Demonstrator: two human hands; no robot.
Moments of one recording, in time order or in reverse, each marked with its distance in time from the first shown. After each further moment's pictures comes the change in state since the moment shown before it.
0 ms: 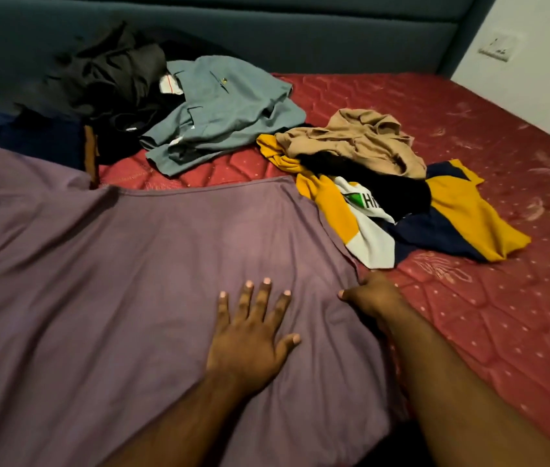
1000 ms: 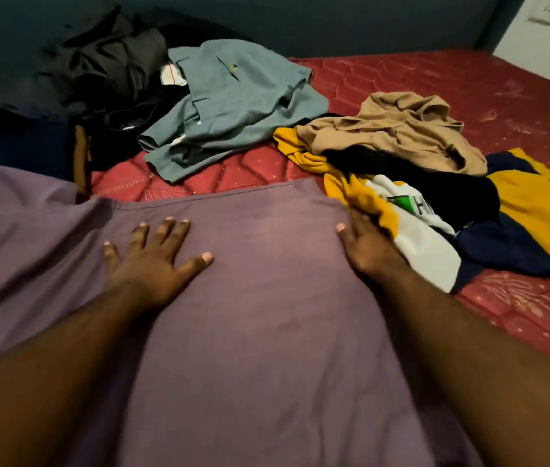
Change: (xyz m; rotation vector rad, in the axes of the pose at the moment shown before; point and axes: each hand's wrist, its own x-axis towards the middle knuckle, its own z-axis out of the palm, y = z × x) left_hand 0.108 -0.195 -0.056 -0.041 0.136 -0.419; right_hand 0.136 -0.071 0.056 -0.287 0.082 -0.605
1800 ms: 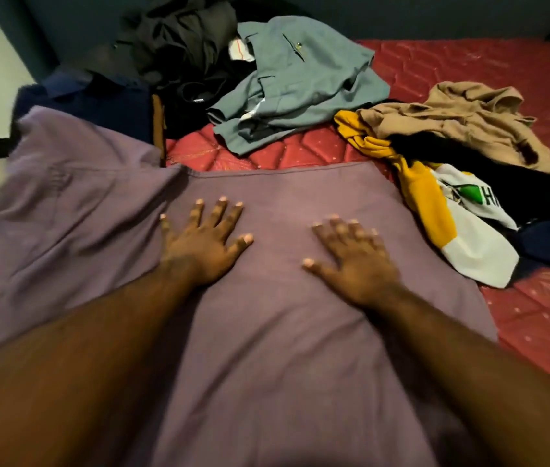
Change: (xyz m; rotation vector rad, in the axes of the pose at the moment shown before) left_hand -0.020 -0.034 0.000 0.066 -0.003 0.093; right_hand -0.091 -0.102 0.049 -0.460 -0.214 -0.286
